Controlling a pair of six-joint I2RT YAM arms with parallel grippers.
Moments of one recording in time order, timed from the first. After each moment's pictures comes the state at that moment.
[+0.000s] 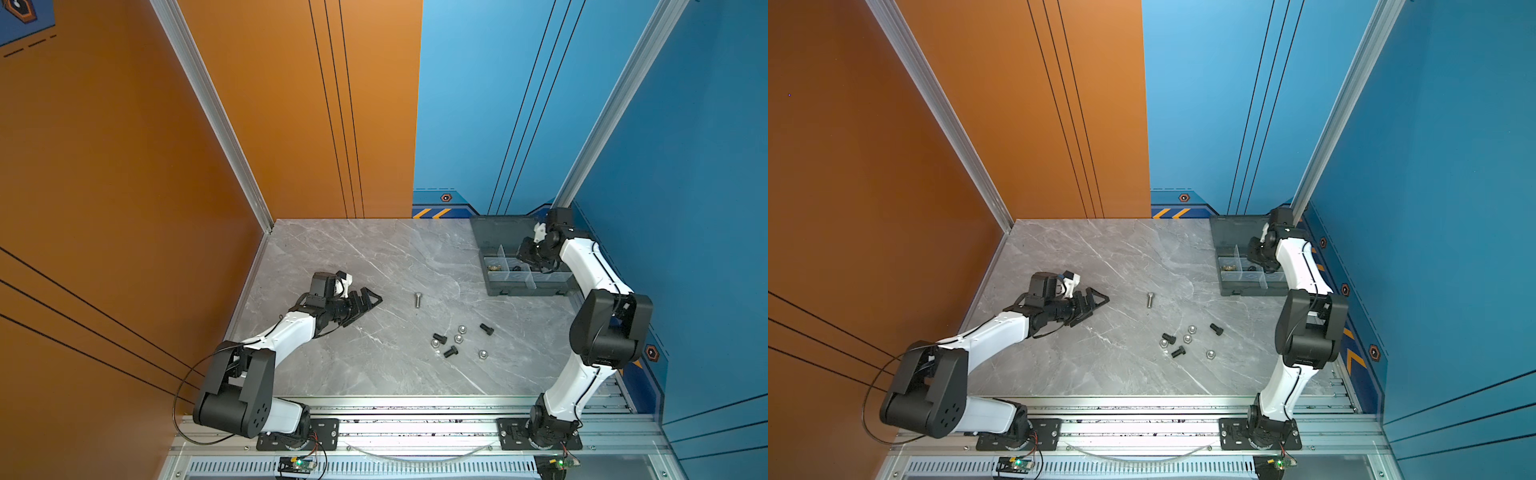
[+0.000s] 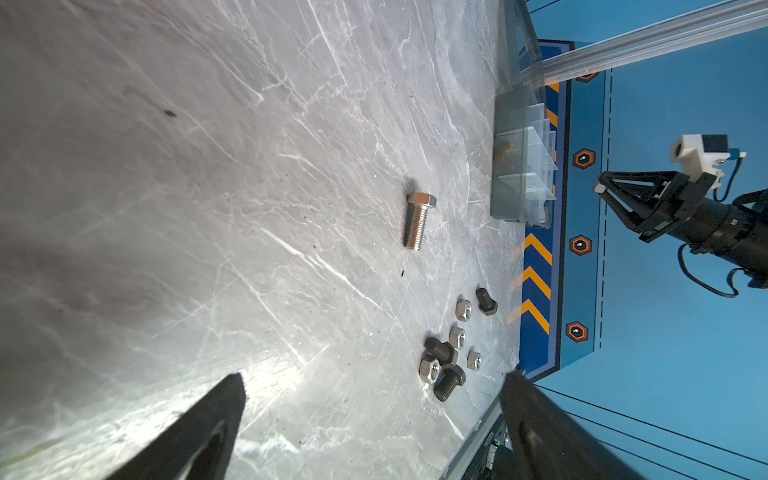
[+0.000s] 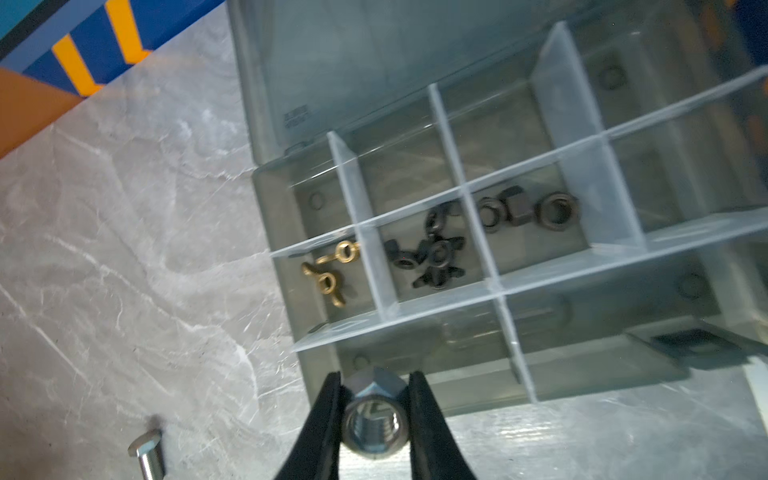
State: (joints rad) left arm -0.22 1.42 0.68 -0.06 0.61 -0.73; right arm -0.19 1.84 1.60 -0.81 -0.17 0.27
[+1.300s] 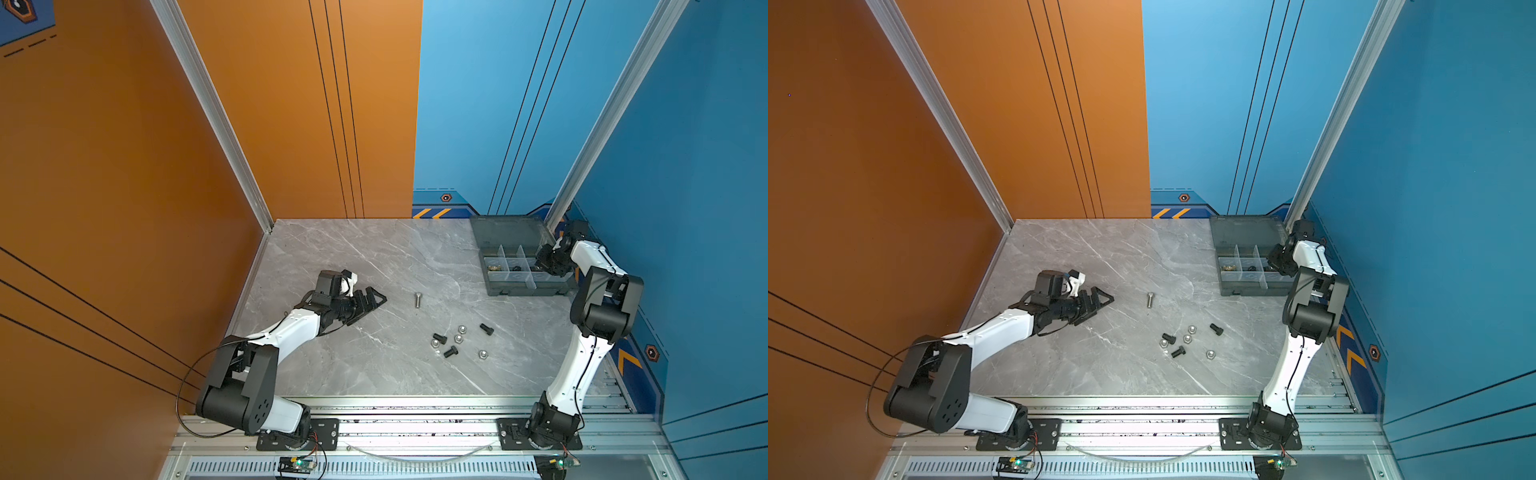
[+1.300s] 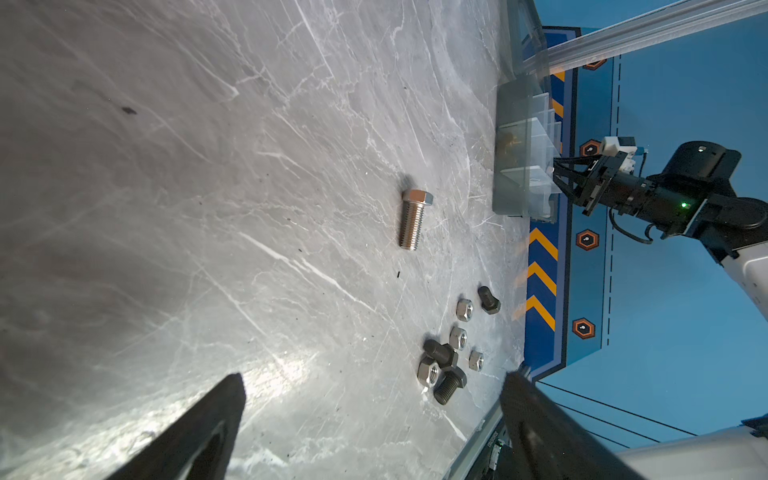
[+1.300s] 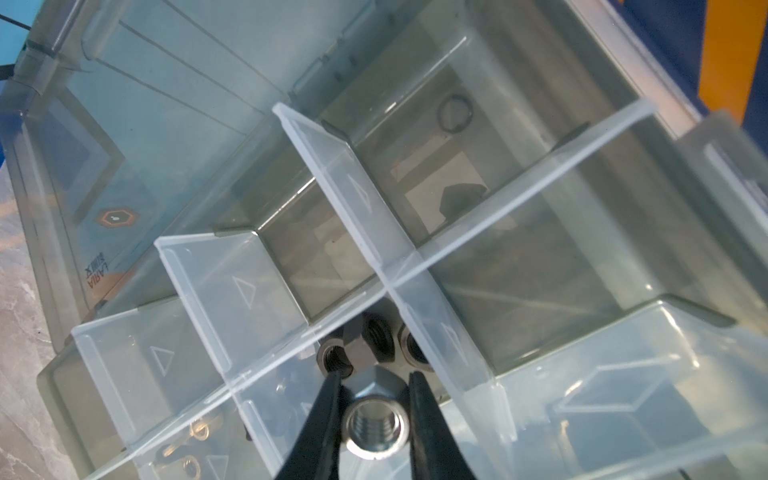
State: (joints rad) left arm -0.26 1.44 0.71 -0.06 0.58 -0.73; right arm -0.35 2.17 1.75 -0.69 -0.19 0.37
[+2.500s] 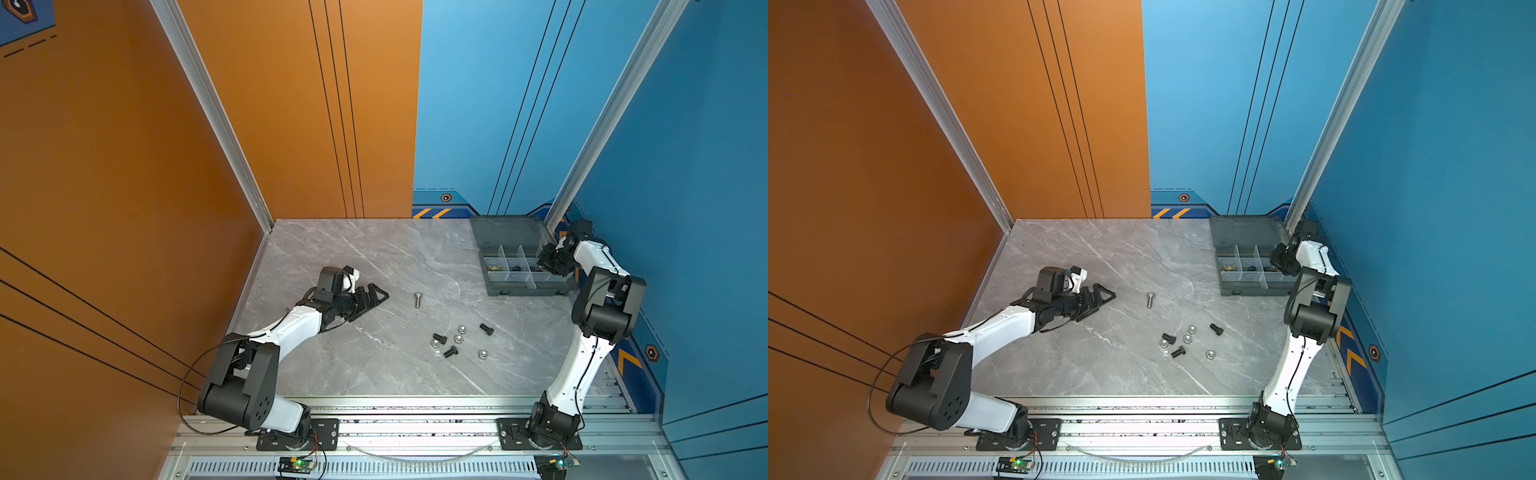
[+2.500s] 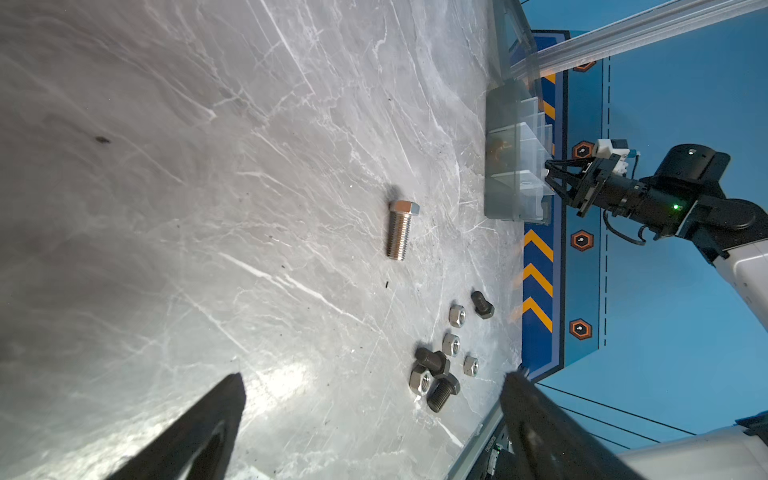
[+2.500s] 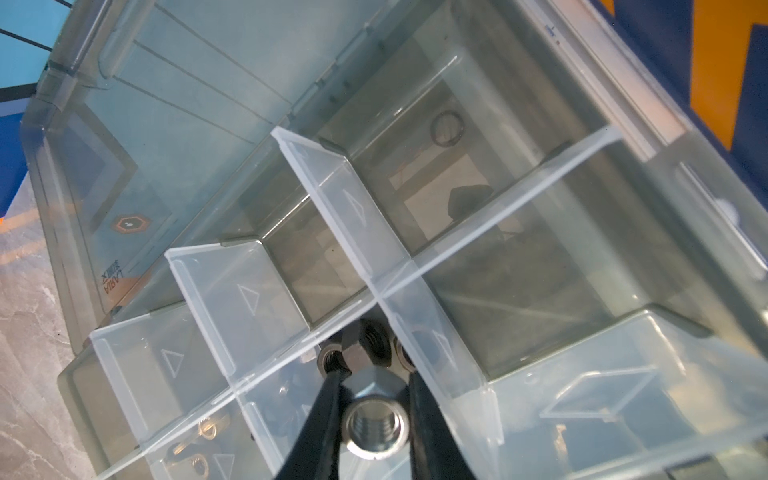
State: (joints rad) left arm -0.27 1.46 0.75 -0.06 0.58 -0.73; right arm -0.37 2.17 1.75 -0.70 -0.21 0.37
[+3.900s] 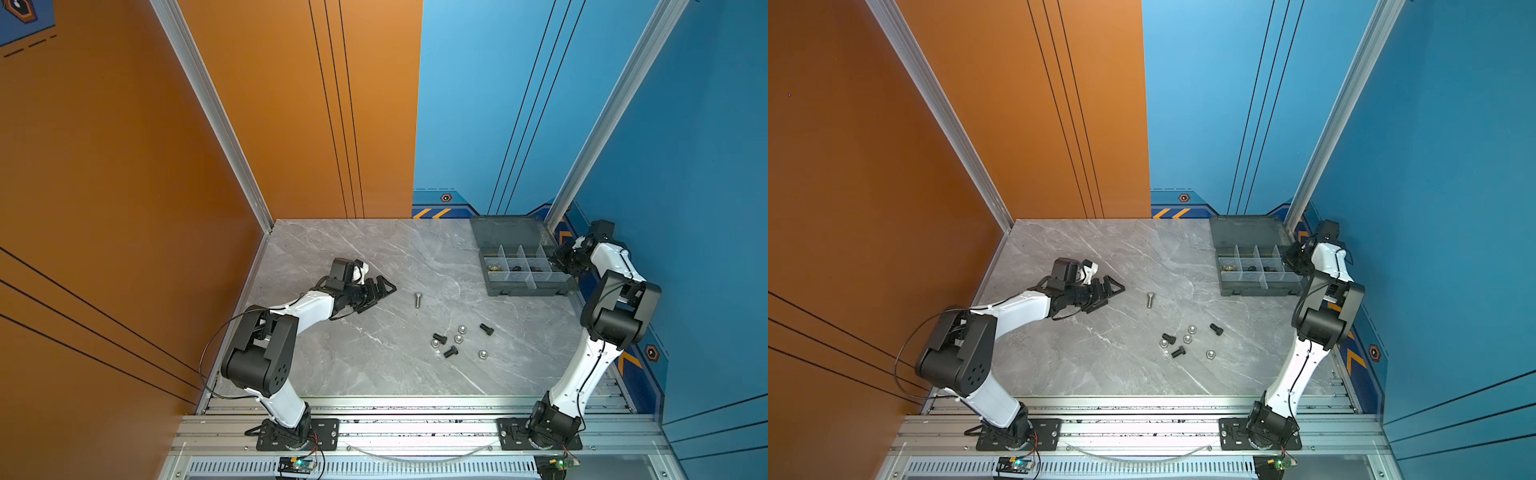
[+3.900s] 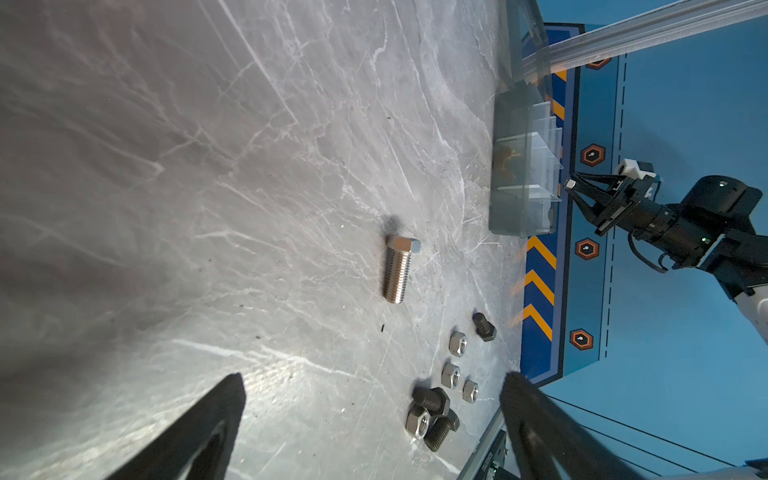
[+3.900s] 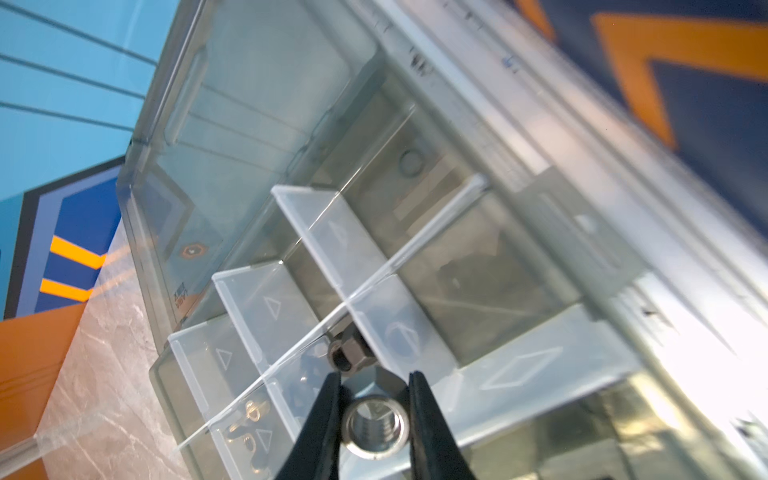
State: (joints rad) left arm -0.30 1.67 0.90 -0.02 0.59 -0.75; right arm -0.47 2.13 1.76 -0.69 -0.33 0.43
